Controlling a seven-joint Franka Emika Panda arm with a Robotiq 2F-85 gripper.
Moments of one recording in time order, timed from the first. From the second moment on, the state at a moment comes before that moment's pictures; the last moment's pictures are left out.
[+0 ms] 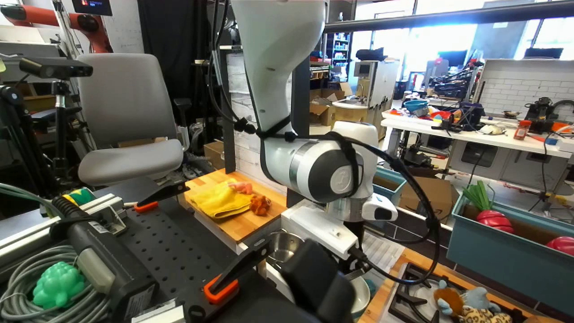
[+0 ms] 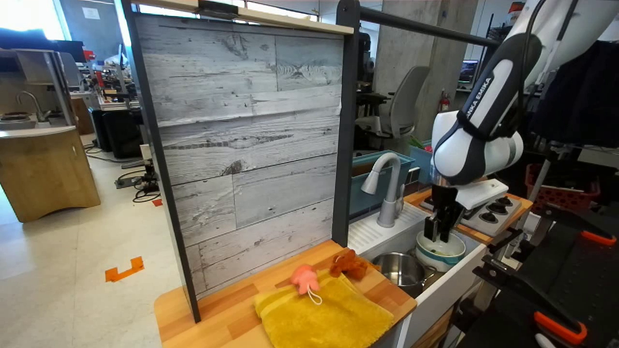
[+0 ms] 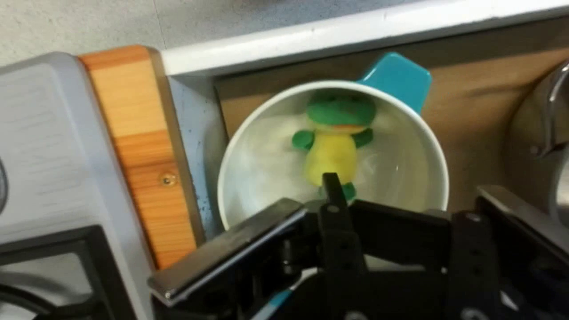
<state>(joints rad) -0.11 1.07 -0.13 -1.81 -0.03 2.78 -0.04</state>
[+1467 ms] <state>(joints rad) -0.15 1.11 -0.11 -1.74 -0.03 2.70 -0.01</state>
